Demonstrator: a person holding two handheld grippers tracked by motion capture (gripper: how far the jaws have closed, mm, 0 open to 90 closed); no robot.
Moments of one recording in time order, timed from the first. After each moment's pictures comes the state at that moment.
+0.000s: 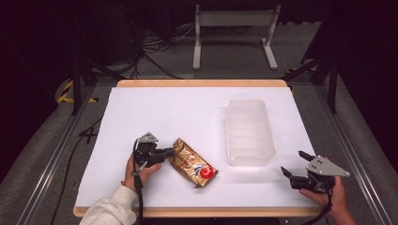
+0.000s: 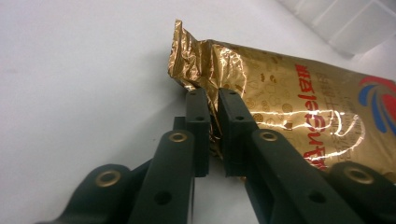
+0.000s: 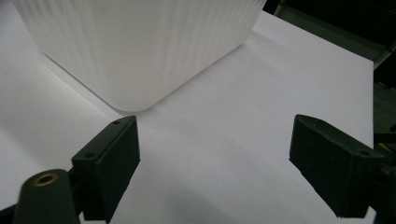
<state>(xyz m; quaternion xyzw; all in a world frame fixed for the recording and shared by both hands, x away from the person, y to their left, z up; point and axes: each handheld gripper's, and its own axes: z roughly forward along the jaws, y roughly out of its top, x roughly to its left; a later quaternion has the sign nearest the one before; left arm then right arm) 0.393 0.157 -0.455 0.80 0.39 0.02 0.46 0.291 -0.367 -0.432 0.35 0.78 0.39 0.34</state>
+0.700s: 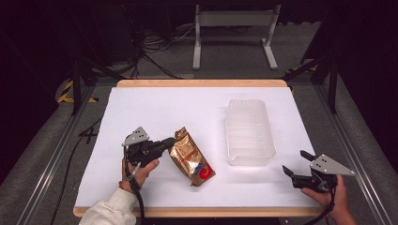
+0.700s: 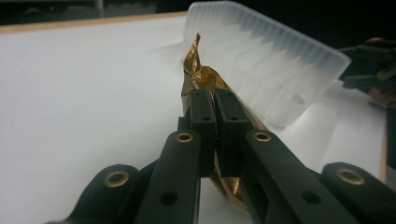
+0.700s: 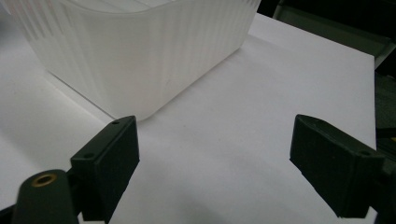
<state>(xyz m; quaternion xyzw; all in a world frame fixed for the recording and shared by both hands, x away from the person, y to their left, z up) 0.362 0.156 -0.394 0.75 0.33 0.09 0.57 0.290 -0.372 -0.428 0.37 0.77 0.41 0.32</state>
